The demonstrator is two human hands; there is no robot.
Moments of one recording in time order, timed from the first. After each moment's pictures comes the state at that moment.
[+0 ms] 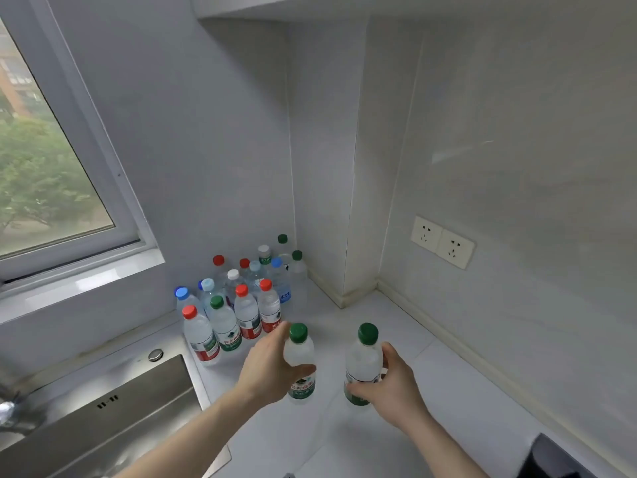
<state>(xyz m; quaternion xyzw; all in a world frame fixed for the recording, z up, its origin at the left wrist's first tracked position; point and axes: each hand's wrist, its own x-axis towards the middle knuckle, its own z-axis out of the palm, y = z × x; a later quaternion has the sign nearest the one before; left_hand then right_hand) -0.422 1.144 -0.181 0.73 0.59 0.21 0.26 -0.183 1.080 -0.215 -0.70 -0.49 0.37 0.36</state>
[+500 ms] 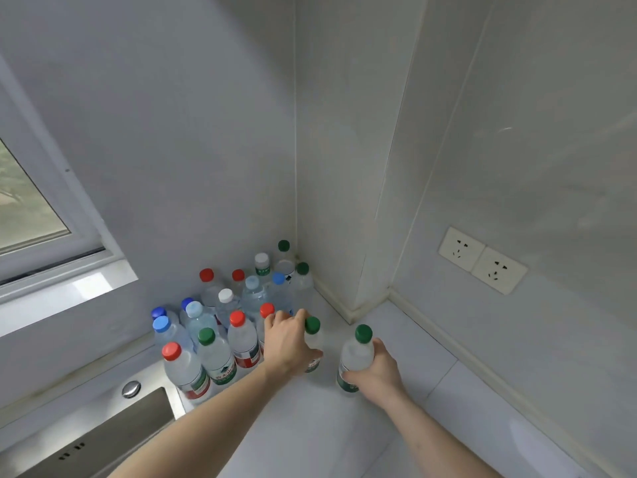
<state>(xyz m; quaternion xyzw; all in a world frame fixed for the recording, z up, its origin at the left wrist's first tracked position) -0.400 1.323 -0.234 0.78 0.61 0.07 0.14 -0.217 1.246 -0.261 -0.78 -0.42 0.37 0.27</state>
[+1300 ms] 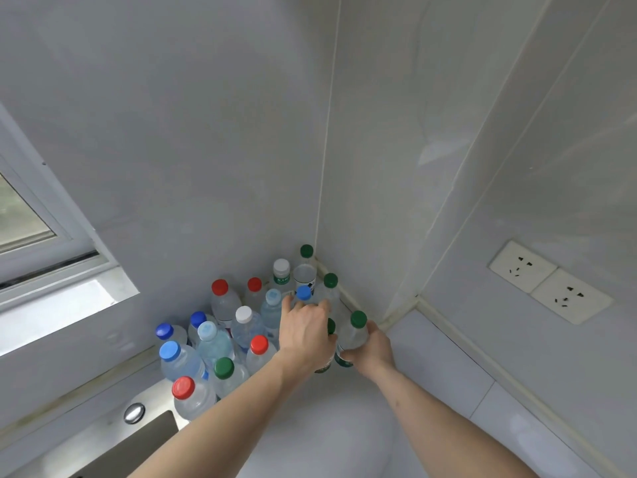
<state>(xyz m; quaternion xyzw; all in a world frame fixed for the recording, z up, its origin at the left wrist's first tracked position) -0.419 1.408 -0.224 0.81 0.58 0.04 0.09 -0.270 1.380 -0.282 -0.80 -0.42 0.36 0.21</state>
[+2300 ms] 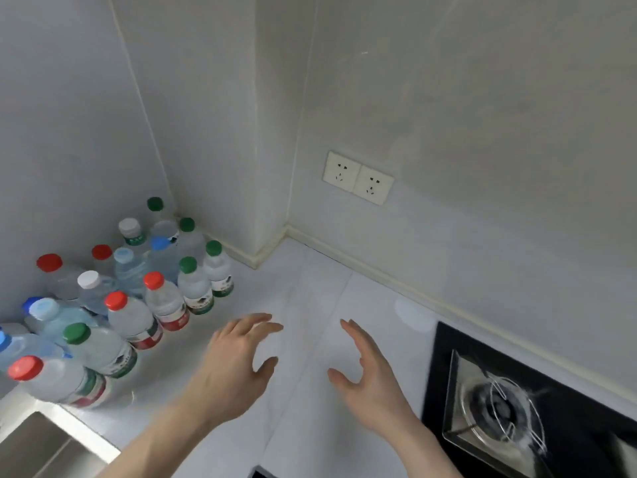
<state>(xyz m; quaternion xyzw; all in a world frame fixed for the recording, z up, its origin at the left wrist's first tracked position) -0.409 1.215 -0.207 0.90 0.35 0.09 0.25 -0.210 1.052 -0.212 -0.80 -0.39 0.32 0.33</state>
